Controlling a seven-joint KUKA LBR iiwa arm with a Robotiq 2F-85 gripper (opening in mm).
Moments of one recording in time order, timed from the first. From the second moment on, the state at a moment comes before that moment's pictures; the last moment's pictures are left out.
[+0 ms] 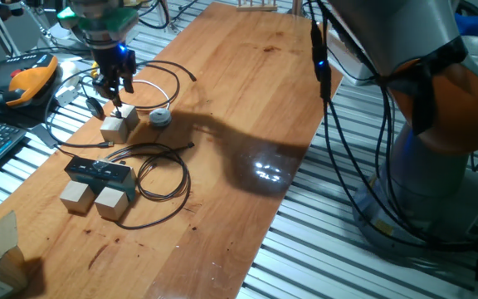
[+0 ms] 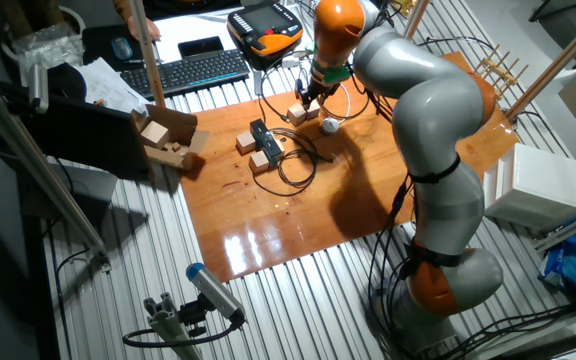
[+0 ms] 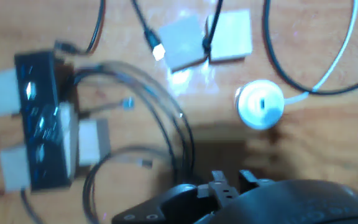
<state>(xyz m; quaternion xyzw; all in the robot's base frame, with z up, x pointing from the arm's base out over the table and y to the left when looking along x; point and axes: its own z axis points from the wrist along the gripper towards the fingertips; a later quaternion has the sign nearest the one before) 0.694 0.054 0.140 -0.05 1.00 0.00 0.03</state>
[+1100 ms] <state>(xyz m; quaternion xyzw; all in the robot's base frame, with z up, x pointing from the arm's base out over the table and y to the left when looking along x) 0.719 0.056 0.100 -0.08 1.00 0.00 0.05</state>
